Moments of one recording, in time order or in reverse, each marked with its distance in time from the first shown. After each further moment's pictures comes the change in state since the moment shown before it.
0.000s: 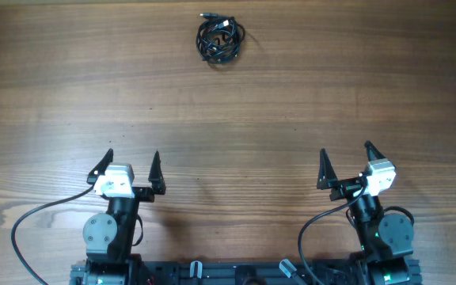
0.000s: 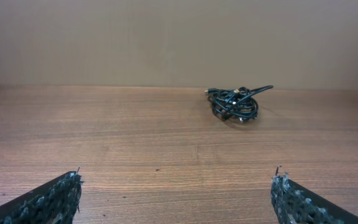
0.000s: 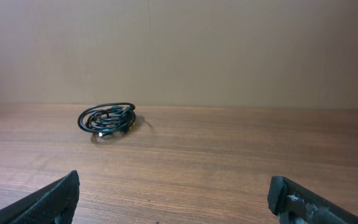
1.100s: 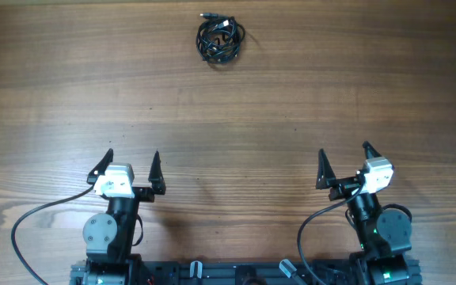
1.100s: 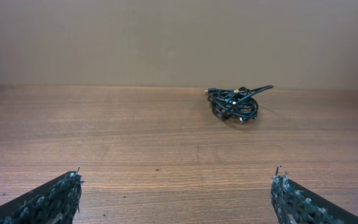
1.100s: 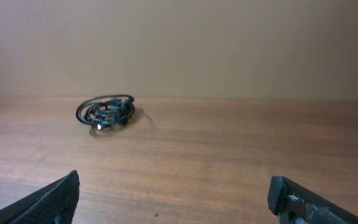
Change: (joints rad) left arm 0.000 0.000 0.000 0.000 0.000 0.000; right arm 0.000 0.044 0.000 0.000 0.000 0.000
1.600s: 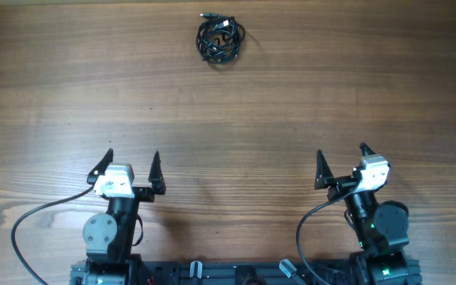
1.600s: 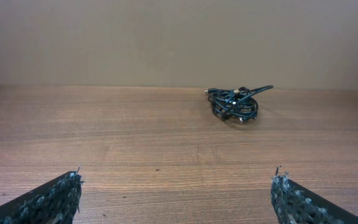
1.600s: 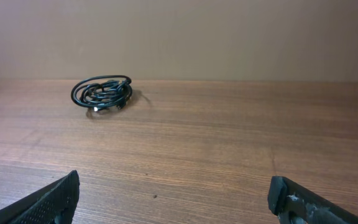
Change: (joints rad) left arm 0.000 0.000 0.000 0.000 0.000 0.000; right arm 0.000 0.065 0.000 0.000 0.000 0.000
